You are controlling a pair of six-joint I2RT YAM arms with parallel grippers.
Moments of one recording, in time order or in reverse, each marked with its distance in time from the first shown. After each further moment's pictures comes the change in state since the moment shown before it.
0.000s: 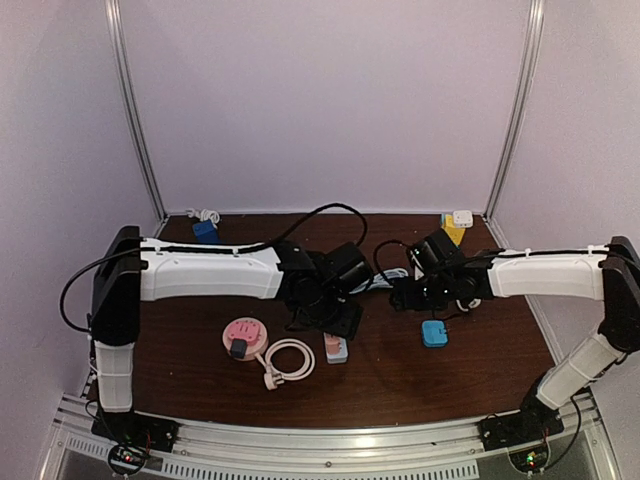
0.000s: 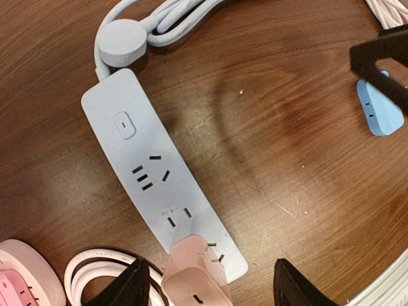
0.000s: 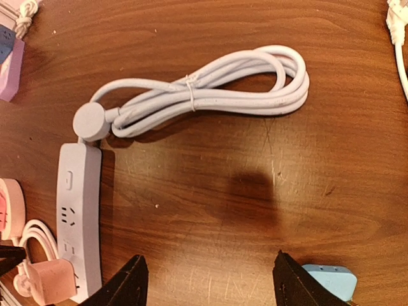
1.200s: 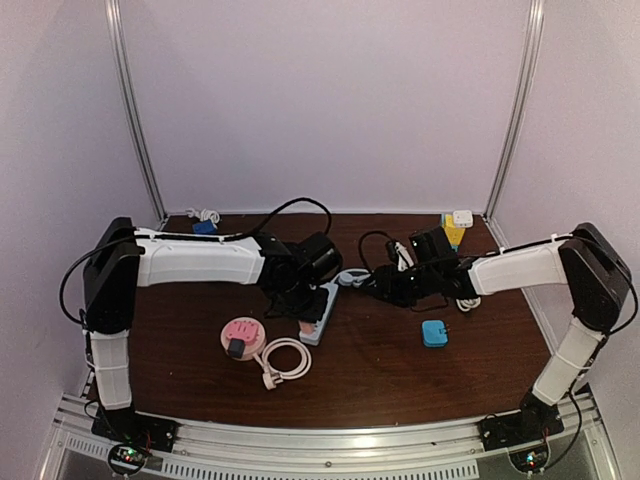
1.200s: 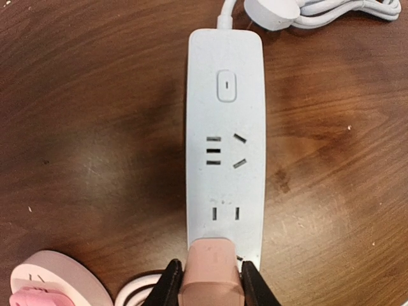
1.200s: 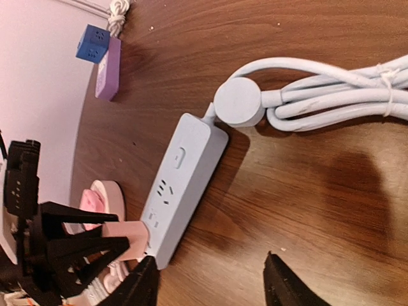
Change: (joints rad) left arm 0.130 -0.034 -0.116 0.019 -0.022 0.005; right arm -0.089 0.159 -0.008 0.404 -0.467 0.124
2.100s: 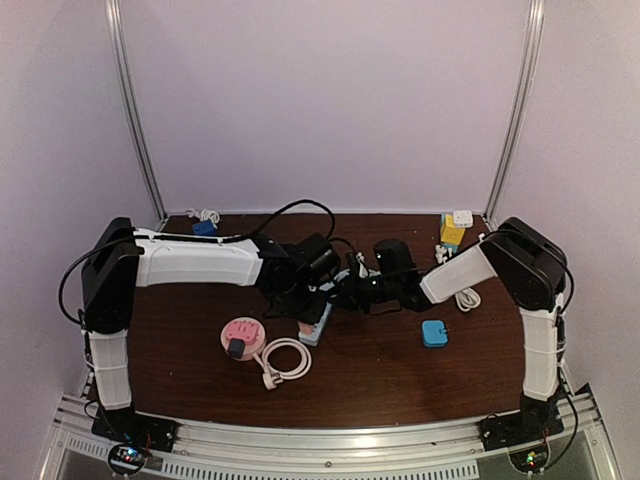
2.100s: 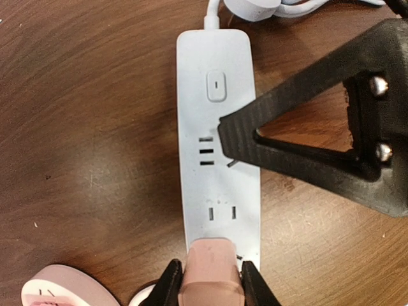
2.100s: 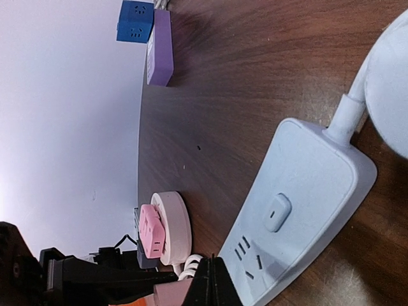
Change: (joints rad) left arm 0.013 -0.008 -0.028 0.036 0.005 0.101; right arm 0.076 0.408 0.182 0.453 -0.248 0.351
